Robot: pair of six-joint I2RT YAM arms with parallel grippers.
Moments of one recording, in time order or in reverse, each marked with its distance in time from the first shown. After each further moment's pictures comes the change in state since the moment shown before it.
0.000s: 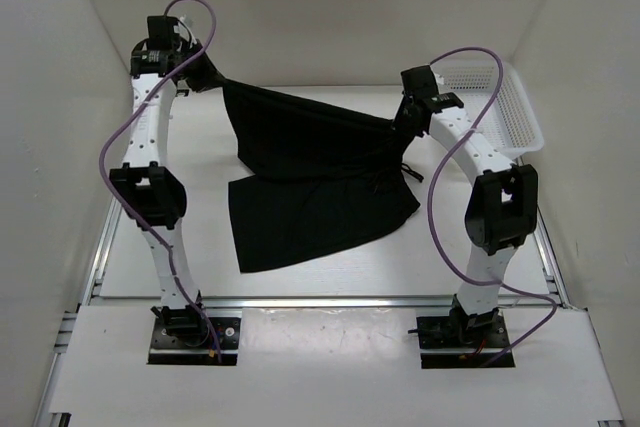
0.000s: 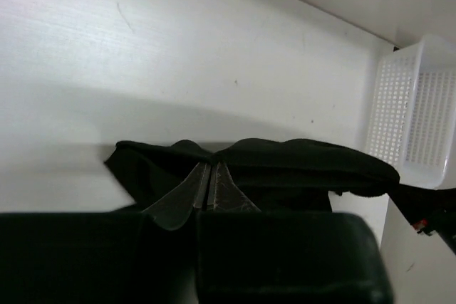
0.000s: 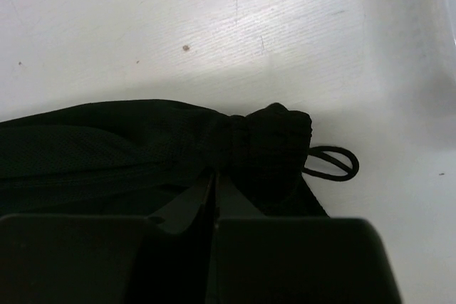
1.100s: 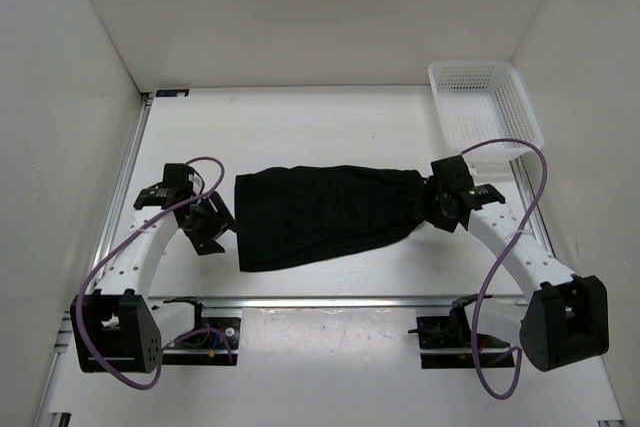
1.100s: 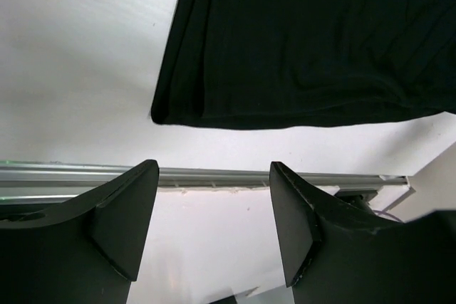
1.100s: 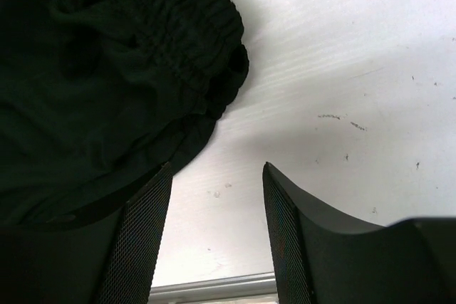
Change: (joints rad) left arm -0.040 -1.068 -1.656 -0.001 -0.023 -0.138; right arm 0.002 -0.742 -0.906 -0.034 -0.042 0.069
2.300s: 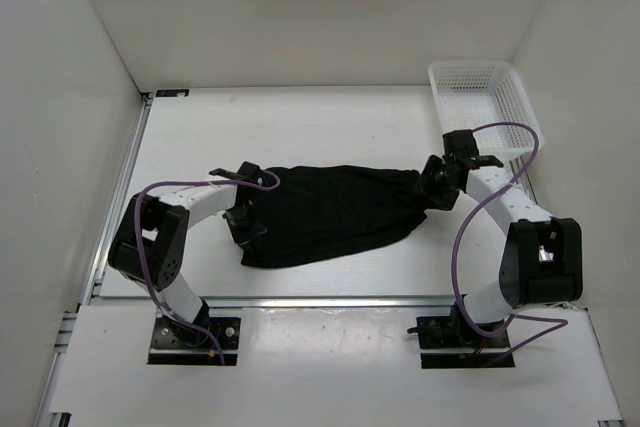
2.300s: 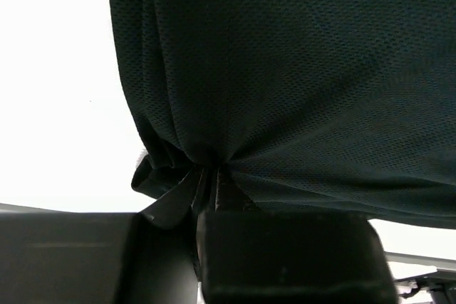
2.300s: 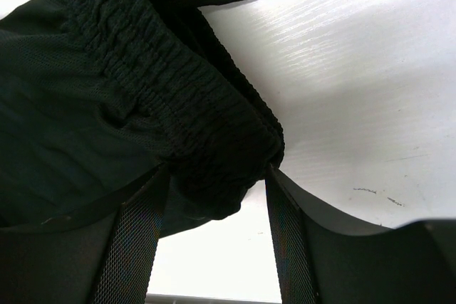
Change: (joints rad) left arm -0.394 0.516 0.113 0.117 -0.285 -0.179; right arm -0.176 0.311 0.184 0.081 -0.235 -0.071
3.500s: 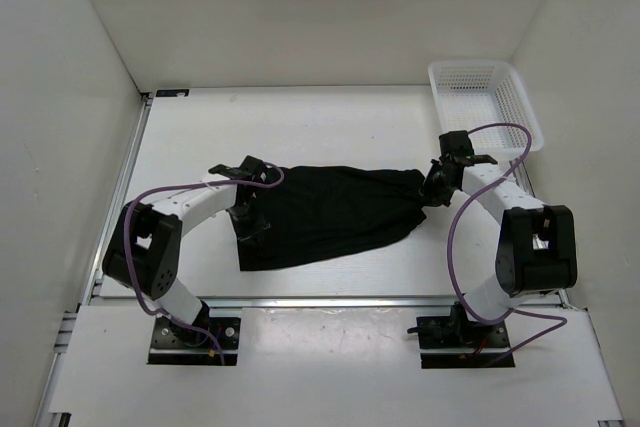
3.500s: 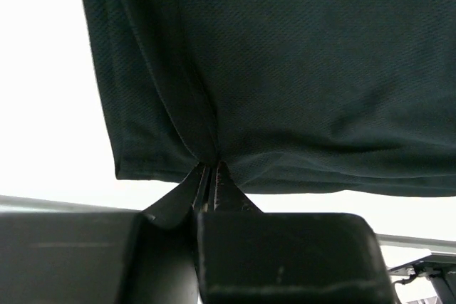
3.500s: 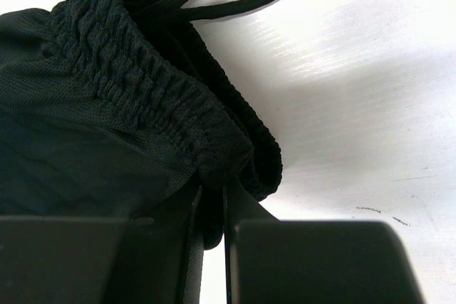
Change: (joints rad) left arm -0.037 -0.059 0.045 -0.032 -0.007 0.003; right arm 0.000 0.071 0.000 0.040 -0.002 -0.004
